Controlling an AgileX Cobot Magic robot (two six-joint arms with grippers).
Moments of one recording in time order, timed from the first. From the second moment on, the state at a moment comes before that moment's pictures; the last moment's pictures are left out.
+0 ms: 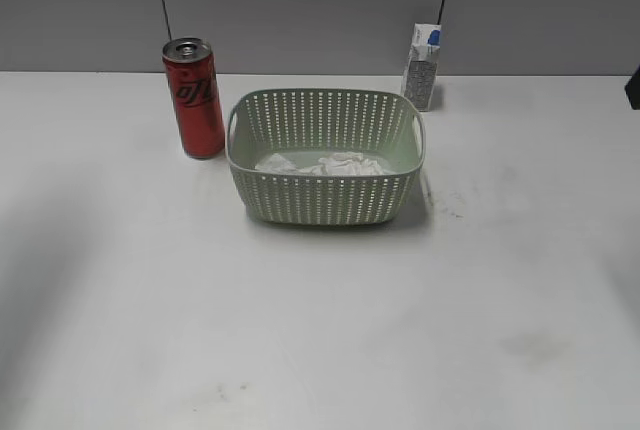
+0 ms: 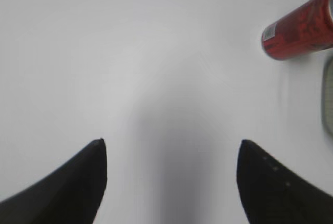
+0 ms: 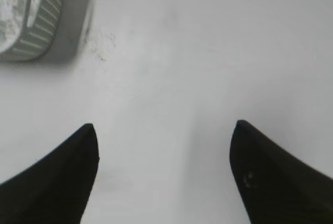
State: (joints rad) left arm 0.00 1.58 -1.55 -0.15 1.21 0.14; right arm 0.03 1.42 -1.19 0.19 0.95 -0.21
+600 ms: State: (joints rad) left arm 0.01 0.96 -0.98 -0.12 1.12 0.15; right arm 0.03 1.12 -1.19 0.20 1.13 -0.18
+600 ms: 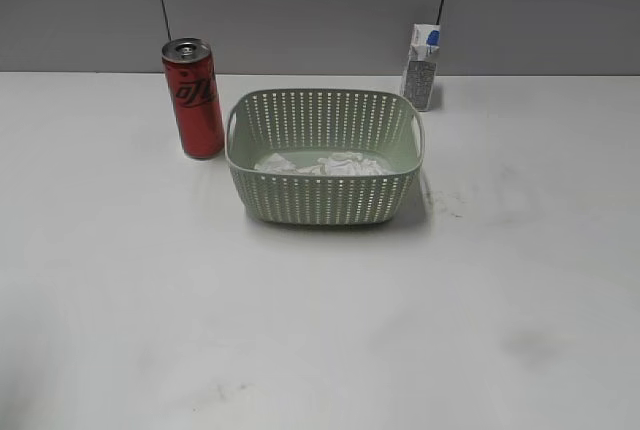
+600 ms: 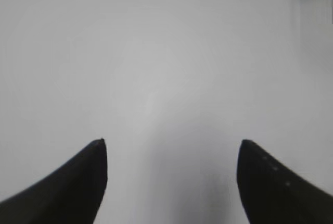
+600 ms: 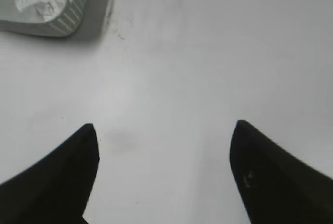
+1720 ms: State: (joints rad) left arm -0.01 0.43 -0.53 -0.18 0.92 0.15; right arm 0.03 0.25 -0.45 0.19 0.88 -0.21
